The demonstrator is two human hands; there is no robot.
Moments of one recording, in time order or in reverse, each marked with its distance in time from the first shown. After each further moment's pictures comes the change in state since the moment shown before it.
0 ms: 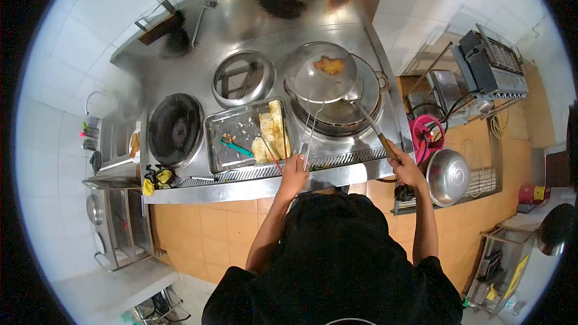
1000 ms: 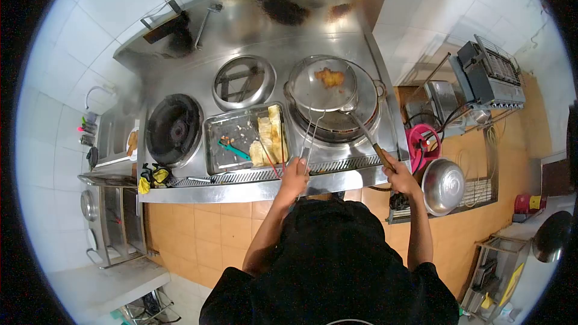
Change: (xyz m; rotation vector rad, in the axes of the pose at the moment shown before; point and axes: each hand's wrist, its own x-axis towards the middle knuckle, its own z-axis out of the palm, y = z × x) left_hand -0.004 0.006 0.009 0.002 -0.032 -0.031; right_hand 0.004 0.009 0.002 0.013 -0.005 -0.012
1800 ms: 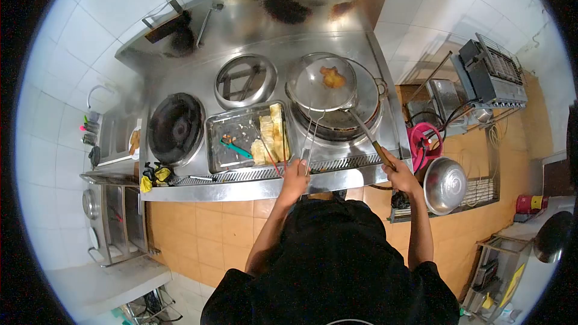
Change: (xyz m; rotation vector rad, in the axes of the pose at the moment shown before) left_hand -0.007 -0.008 -0.003 -0.004 -0.021 -0.045; right_hand -0.013 -0.034 -0.001 -0.072 -0.061 0.151
